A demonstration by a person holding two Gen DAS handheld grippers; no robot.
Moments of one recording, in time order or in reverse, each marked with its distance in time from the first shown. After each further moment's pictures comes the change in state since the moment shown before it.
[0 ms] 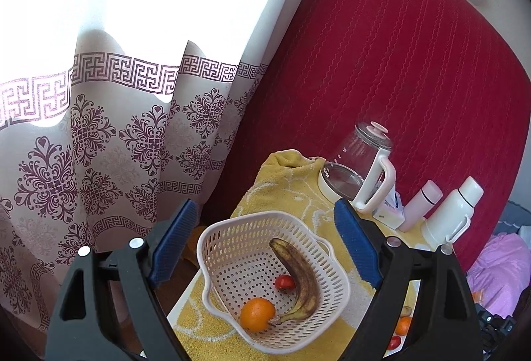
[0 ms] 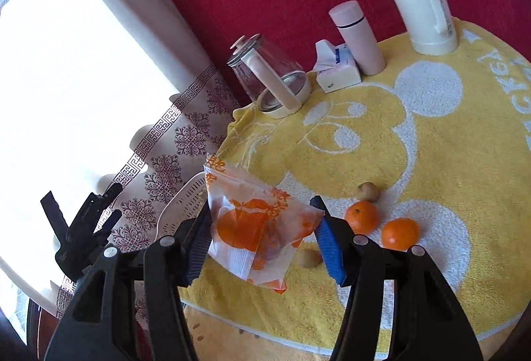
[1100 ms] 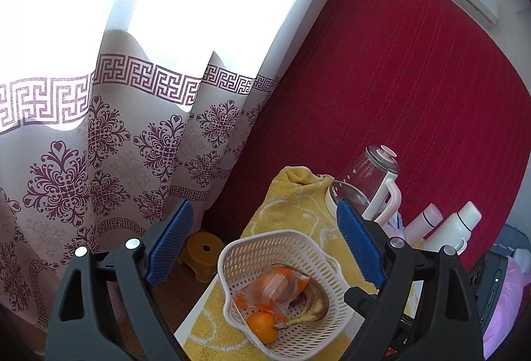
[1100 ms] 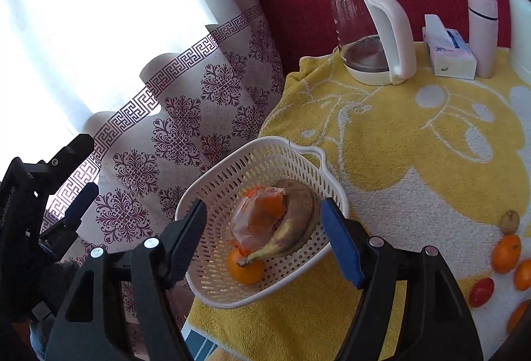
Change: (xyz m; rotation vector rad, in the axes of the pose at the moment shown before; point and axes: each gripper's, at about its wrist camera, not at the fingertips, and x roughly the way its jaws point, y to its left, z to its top) left arm -0.006 0.024 0.015 -0.063 -0.034 0.003; right arm 0.155 0.129 -0.020 -0.189 0.167 -0.022
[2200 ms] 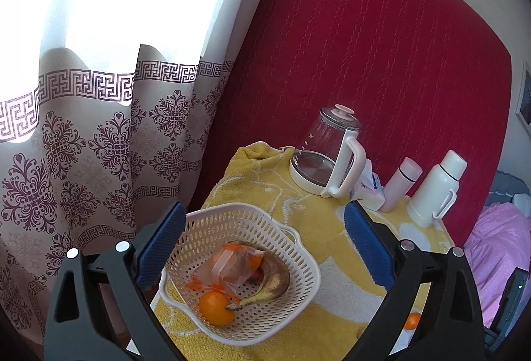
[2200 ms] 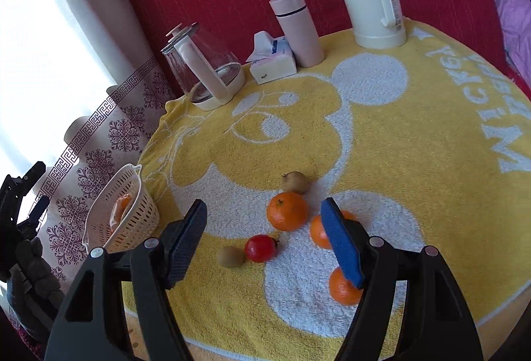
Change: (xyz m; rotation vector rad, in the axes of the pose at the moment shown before) left arm 0.005 -0.072 -0.035 0.186 0.055 -0.086; right arm -0.137 -0.177 -0.058 0.242 -0.163 -0.280
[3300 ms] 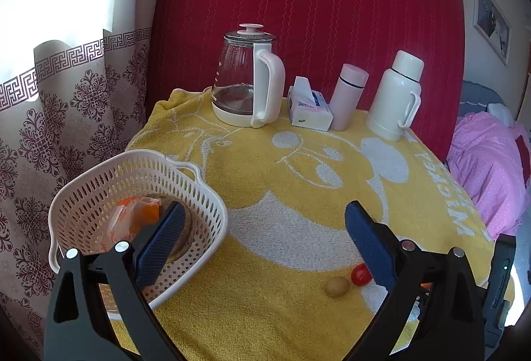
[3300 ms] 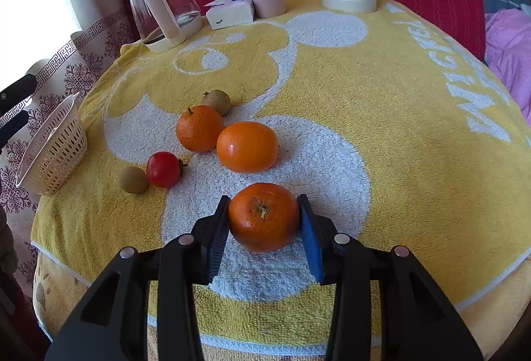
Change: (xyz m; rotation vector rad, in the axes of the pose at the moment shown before) left arm 0.045 -0.096 -0.070 0.275 0.210 -0.155; right arm 0.026 -0.035 -0.057 -0.140 0.109 -0.197
